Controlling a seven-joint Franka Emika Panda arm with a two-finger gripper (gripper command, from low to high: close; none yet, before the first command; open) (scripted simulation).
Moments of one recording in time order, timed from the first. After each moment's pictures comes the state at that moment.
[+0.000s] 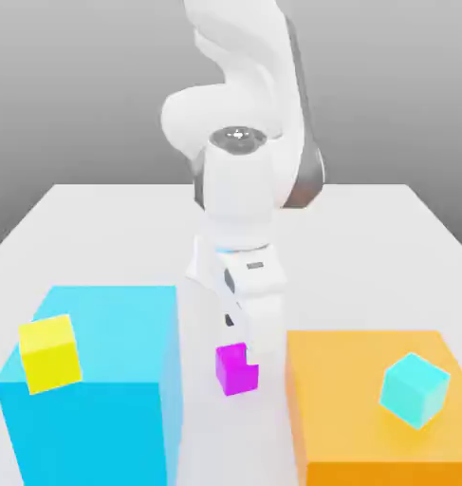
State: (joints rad) arm 0.57 -0.06 -0.54 -2.97 -0.02 2.97 -1.05
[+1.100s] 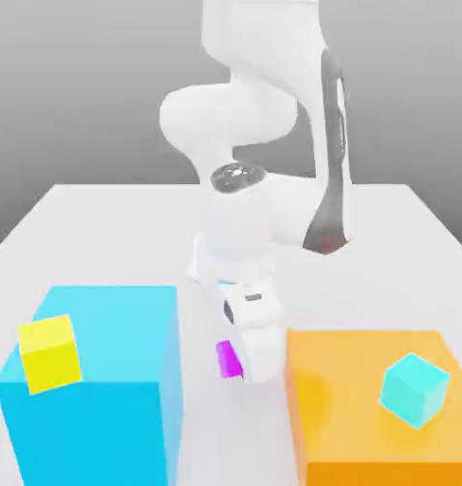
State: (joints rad) arm 0.47 0.10 -0.30 -2.92 0.54 3.04 -1.45
